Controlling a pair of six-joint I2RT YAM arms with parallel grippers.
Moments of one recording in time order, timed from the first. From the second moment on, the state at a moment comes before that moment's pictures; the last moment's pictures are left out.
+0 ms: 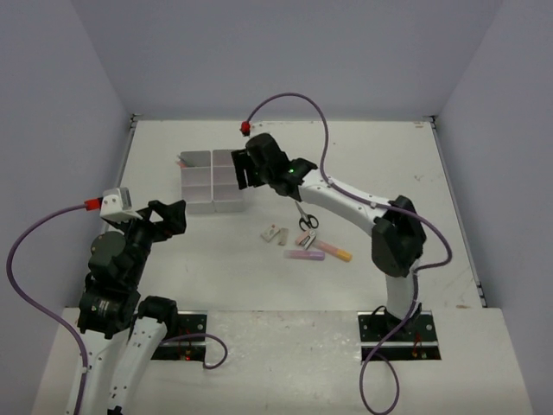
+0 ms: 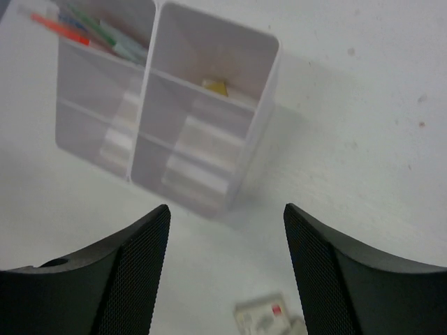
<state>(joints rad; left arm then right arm) -0.18 0.33 0.73 -0.51 -0.12 -0.42 0.84 1.99 1.73 -0.35 0.21 0.37</state>
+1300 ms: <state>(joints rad) -0.18 0.33 0.73 -0.51 -0.13 -0.42 0.83 2.04 1.47 -0.70 -0.08 -0.33</state>
